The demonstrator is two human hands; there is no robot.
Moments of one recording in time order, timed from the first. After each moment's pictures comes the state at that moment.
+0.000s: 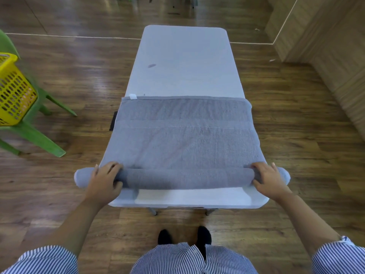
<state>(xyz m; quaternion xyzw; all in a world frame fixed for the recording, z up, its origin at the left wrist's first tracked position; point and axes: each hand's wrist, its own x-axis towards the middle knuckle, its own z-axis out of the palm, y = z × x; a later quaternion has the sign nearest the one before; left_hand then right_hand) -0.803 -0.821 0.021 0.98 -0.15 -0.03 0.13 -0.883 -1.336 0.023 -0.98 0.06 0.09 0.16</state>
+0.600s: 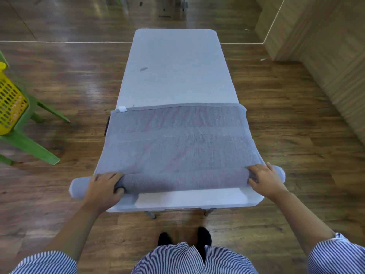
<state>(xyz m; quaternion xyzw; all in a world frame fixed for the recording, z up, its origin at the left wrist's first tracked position) -0.802 -0.833 0.019 0.98 -0.17 -0.03 0.07 -0.888 -1.339 0.020 -0.99 0.08 0.11 0.09</state>
